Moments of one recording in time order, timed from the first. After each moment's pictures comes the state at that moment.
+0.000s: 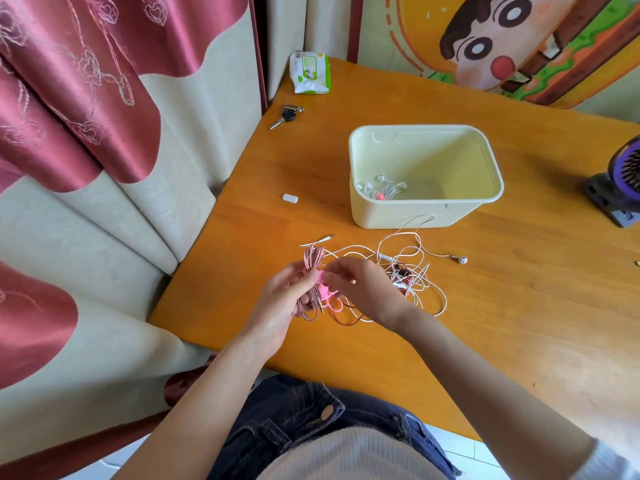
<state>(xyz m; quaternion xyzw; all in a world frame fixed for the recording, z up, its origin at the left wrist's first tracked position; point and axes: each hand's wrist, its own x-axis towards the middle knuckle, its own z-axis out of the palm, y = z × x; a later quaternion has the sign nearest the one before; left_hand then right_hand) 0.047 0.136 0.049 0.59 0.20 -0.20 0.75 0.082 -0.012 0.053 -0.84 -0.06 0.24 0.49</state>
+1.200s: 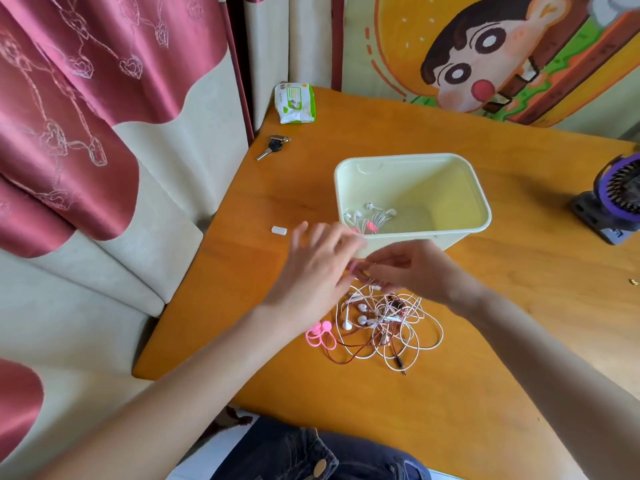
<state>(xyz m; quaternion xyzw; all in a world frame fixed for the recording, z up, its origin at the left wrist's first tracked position) 0.130 0.103 0.086 0.94 -0.26 0.10 0.18 0.142 -0.078 0.103 -0.81 0.02 0.26 0.53</state>
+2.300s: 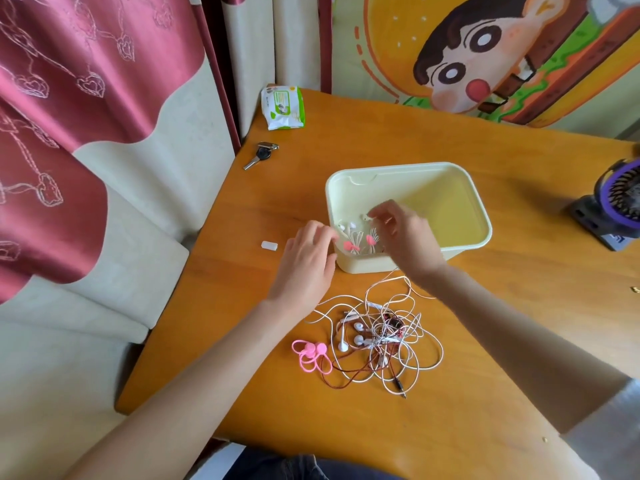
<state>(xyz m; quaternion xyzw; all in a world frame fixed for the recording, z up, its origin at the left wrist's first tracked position) 0.187 0.096 0.041 0.95 -0.17 0.06 0.26 0.222 -0.084 0.049 -0.93 -0.06 -0.05 0.35</state>
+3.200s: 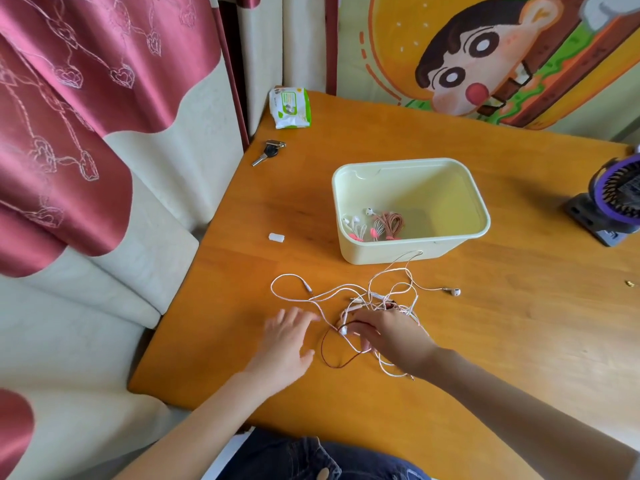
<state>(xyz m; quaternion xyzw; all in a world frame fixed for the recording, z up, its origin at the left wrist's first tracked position) 0.077 0.144 -0.026 0.95 -0.17 -0.14 0.20 0.101 -0.067 0.014 -0.91 -0.15 0.25 0.29</state>
